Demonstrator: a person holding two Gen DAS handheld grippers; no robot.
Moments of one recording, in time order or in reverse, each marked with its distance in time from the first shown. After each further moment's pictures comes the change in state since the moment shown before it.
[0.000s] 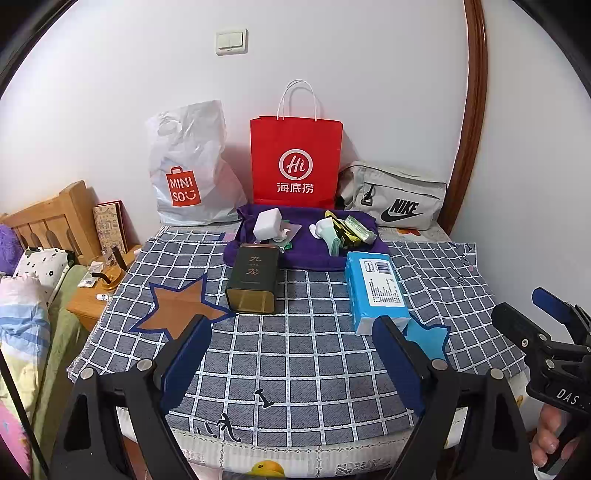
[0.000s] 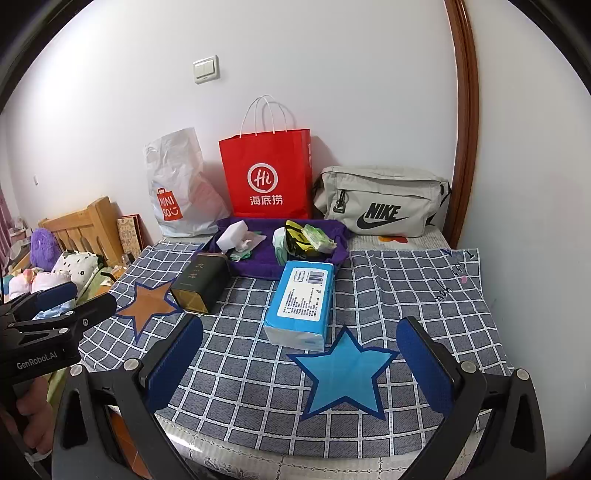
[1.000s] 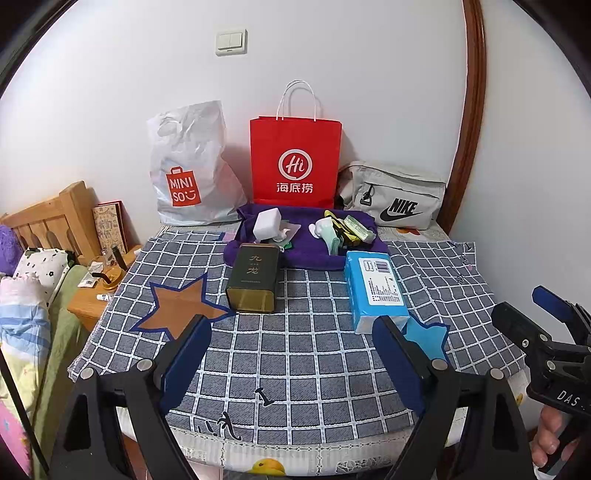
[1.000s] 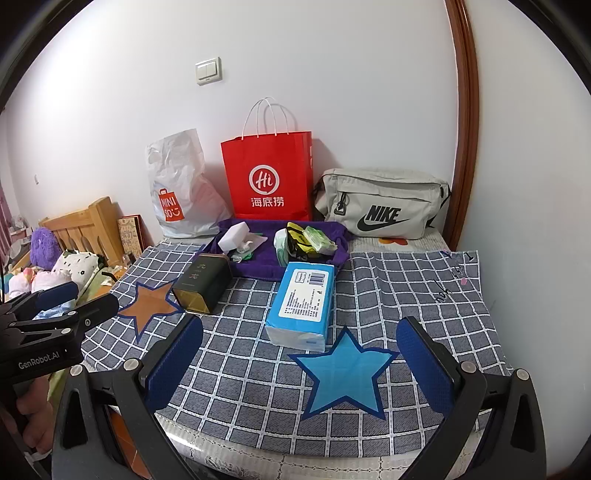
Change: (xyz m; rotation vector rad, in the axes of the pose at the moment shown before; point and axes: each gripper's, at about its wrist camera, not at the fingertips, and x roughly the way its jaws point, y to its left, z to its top) left arm -0.001 0.000 0.000 0.002 -0.001 -0.003; right arm -0.003 -0.001 0.000 -0.005 -0.006 0.005
